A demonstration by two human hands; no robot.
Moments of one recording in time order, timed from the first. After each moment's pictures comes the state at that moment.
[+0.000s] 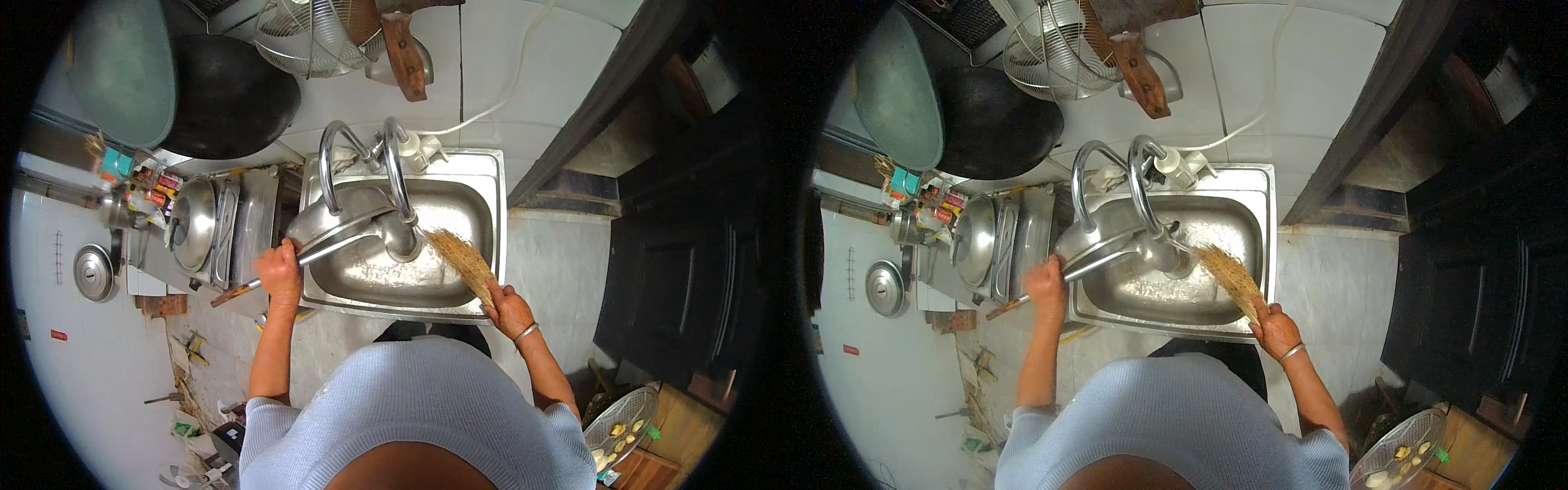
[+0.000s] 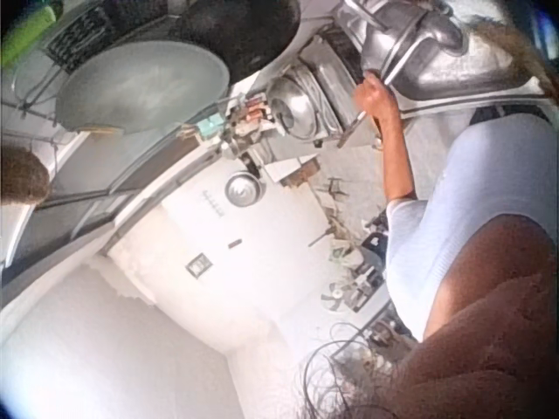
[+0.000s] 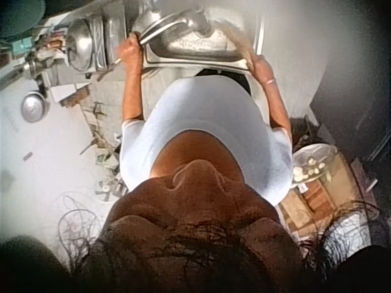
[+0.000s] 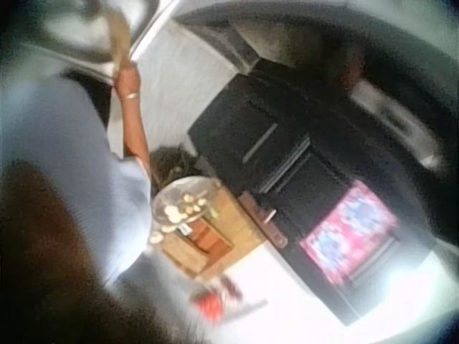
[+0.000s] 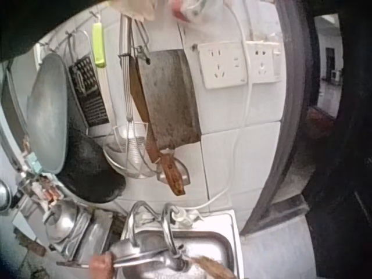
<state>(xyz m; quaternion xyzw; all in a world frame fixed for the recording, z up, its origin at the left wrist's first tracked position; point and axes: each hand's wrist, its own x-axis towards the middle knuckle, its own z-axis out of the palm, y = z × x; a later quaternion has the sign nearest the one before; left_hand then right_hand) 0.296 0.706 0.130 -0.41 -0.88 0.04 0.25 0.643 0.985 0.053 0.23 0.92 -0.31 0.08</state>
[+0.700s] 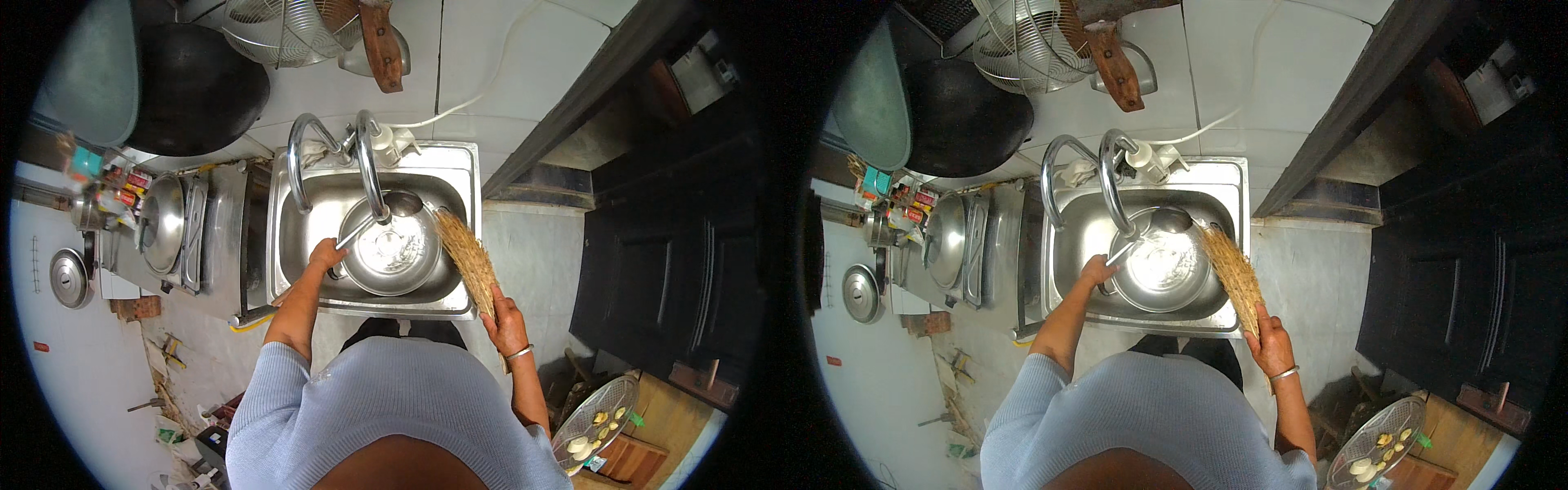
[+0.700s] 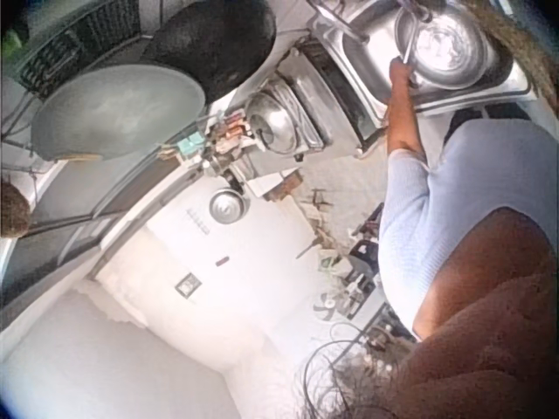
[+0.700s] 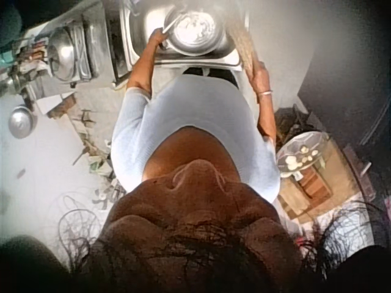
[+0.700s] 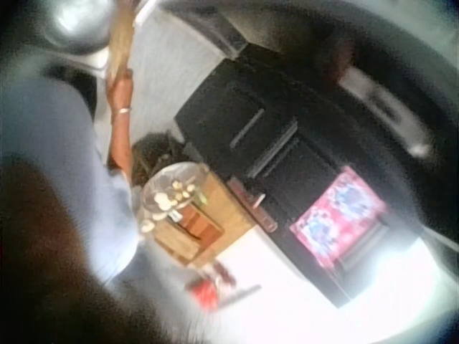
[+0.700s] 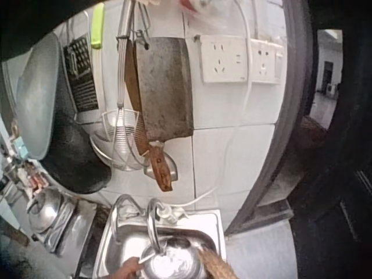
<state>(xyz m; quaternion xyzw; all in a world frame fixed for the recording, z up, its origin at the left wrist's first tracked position) 0.276 0.761 -0.094 -0.25 -0.90 -0.07 -0.36 0.687 0.975 0.068 0.30 0.88 -0.35 -0.07</state>
